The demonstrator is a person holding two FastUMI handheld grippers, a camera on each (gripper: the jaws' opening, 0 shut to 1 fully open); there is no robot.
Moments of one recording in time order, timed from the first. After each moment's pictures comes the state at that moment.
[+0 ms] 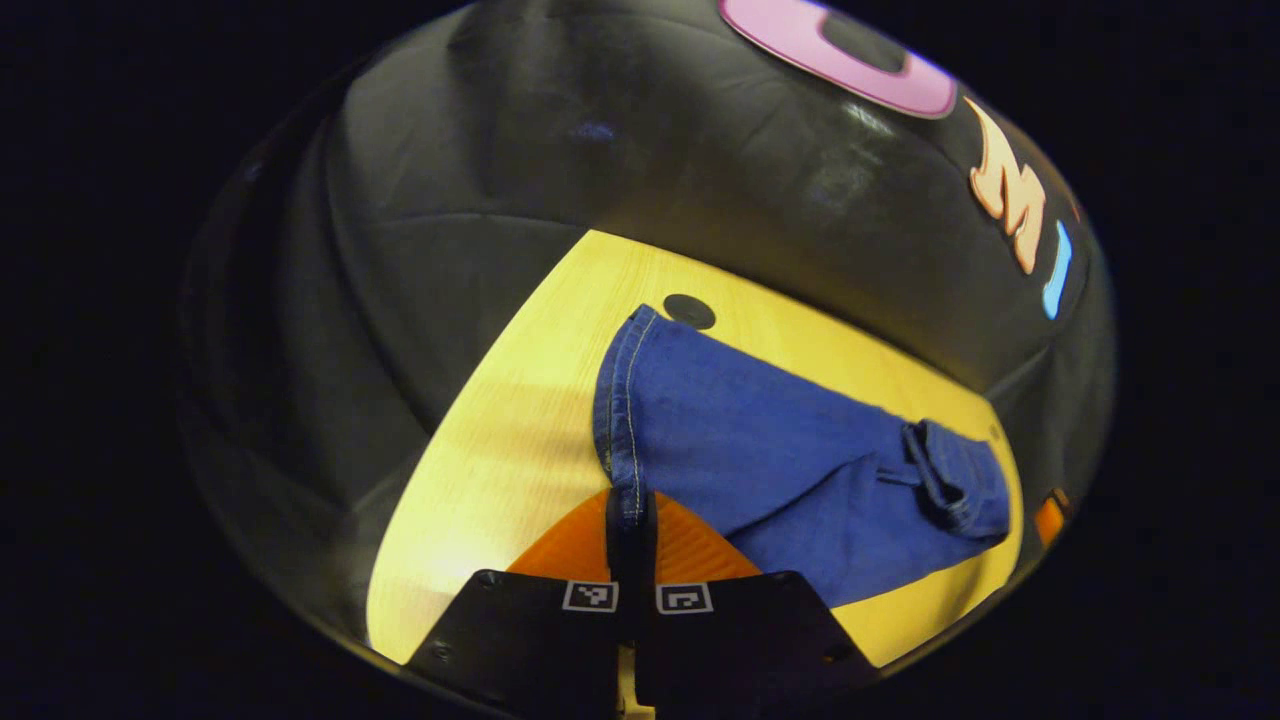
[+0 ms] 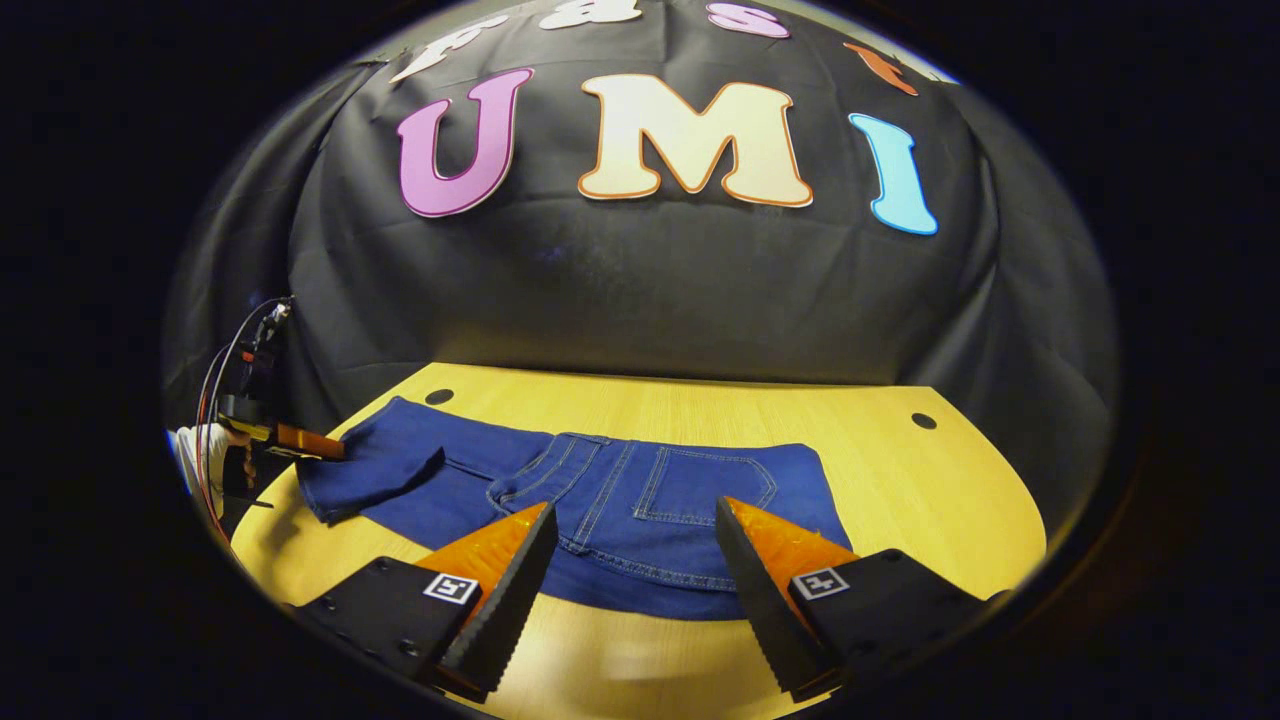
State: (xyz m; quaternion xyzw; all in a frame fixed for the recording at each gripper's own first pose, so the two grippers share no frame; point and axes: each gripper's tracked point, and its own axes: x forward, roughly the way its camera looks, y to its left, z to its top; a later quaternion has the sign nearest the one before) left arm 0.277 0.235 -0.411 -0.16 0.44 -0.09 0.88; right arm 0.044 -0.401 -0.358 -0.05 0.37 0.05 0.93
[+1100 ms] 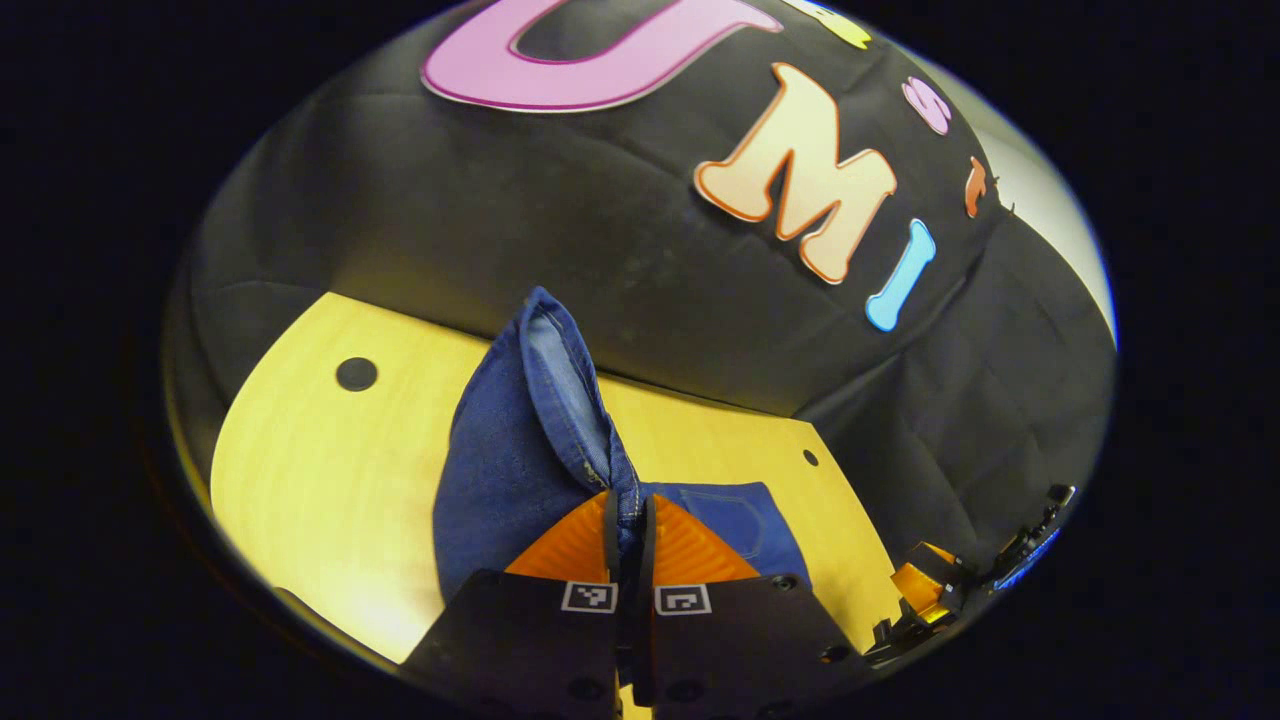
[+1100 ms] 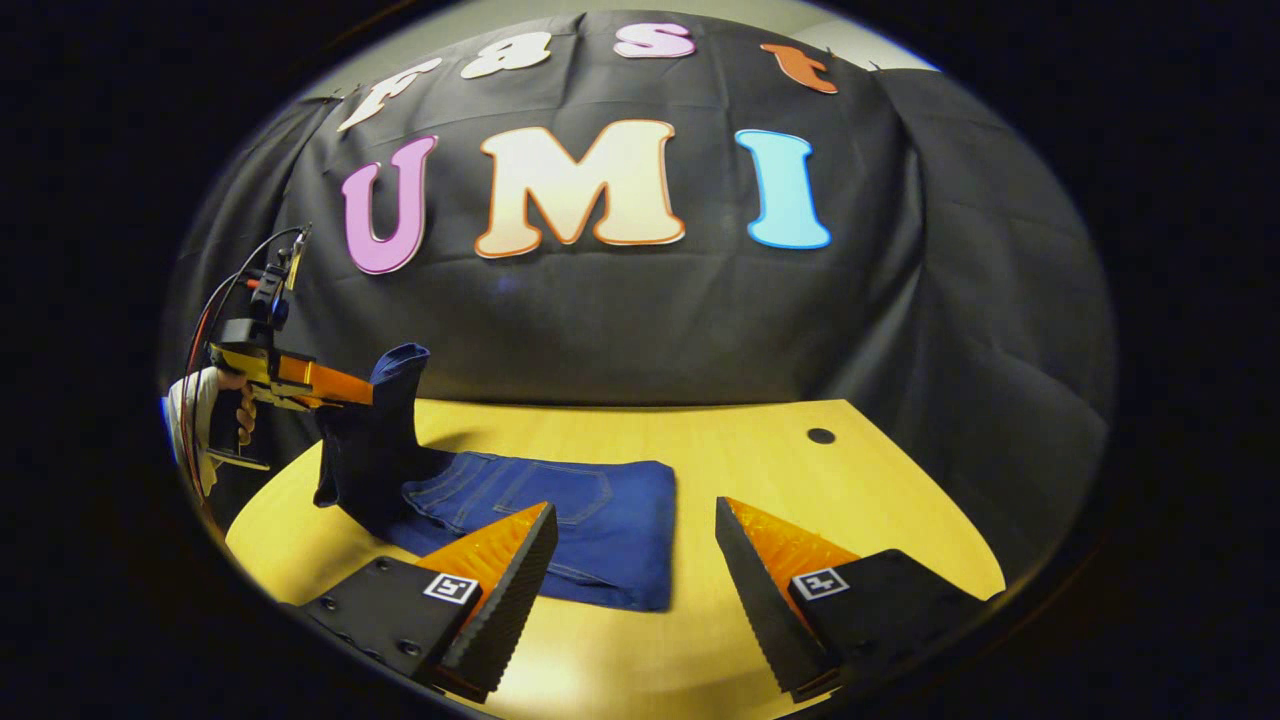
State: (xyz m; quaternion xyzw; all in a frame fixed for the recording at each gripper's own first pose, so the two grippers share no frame) left arm 0.273 -0.058 -0.263 -0.18 0.39 -0.28 0.86; right arm 0.026 -0.576 -0.280 -0.04 0.33 0.00 0.94
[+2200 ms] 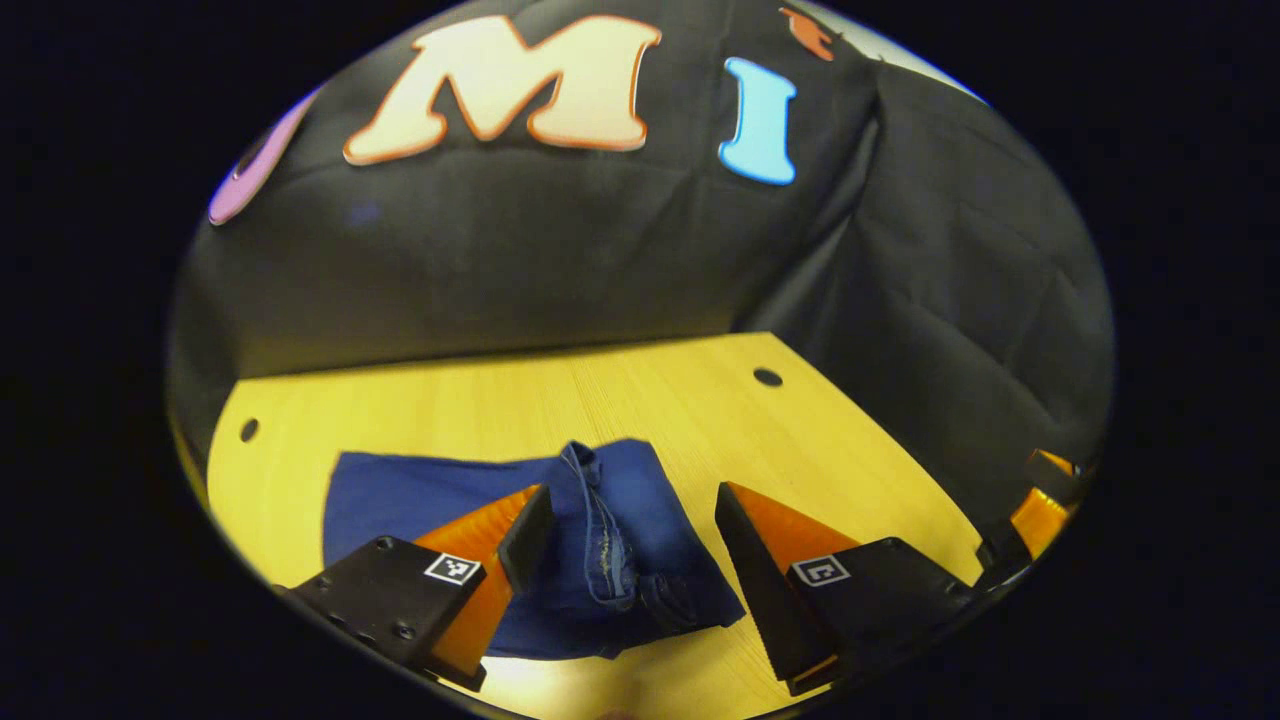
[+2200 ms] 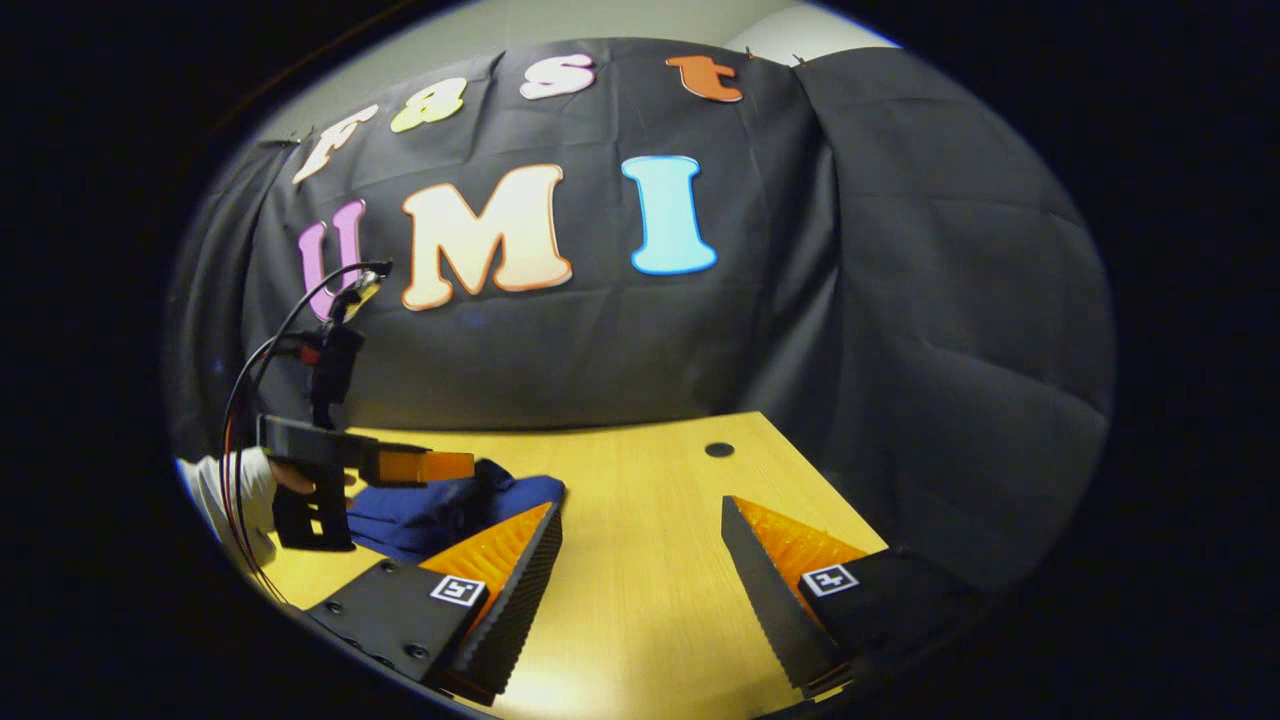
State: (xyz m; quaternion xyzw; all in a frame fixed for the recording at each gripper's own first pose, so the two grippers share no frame) left arm 0.179 -0.272 -0.266 -0.01 0.31 -0.29 0.90; right arm 0.013 -0.705 -0.209 0.00 0.27 -0.02 0.96
